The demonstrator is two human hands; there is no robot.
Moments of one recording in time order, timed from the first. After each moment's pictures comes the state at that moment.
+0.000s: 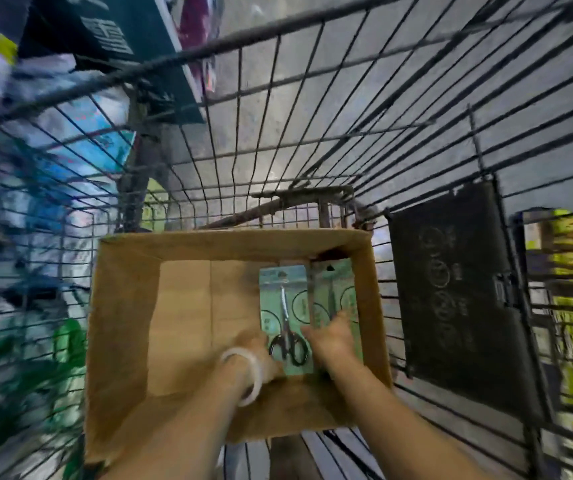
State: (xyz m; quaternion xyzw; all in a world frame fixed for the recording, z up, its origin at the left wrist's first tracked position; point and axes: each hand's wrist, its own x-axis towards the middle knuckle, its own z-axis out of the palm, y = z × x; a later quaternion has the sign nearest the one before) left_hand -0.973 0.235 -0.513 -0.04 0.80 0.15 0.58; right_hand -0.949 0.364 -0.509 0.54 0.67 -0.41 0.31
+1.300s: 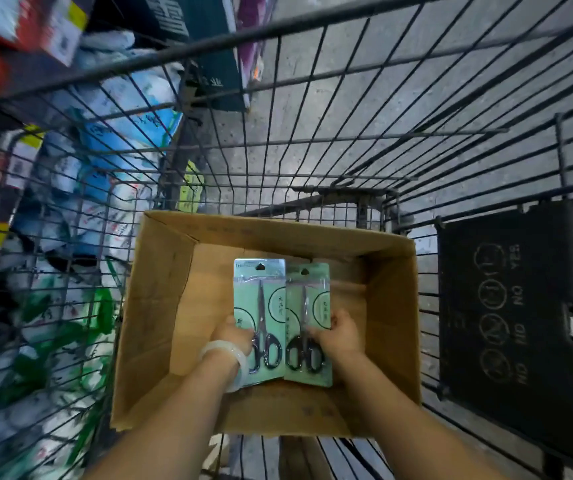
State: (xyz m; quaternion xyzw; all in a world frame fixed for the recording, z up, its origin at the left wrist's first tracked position) left_hand -0.989 0.186 -0.517 -0.38 0.75 0.32 0.42; right_hand -0.958 0.345 -0.522 0.47 0.66 -0.48 0.33
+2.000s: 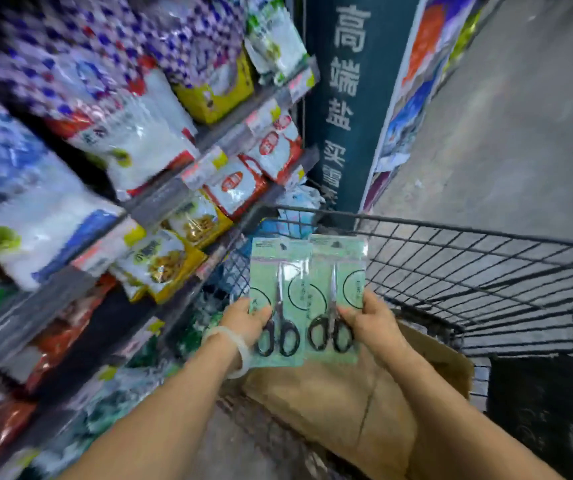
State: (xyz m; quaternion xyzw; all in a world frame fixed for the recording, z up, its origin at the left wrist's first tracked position) left_hand -0.979 0.062 -0.282 -0.36 0.79 0.45 0.18; right_hand -1.025 0.259 -0.305 0.09 0.75 -0.61 0.23
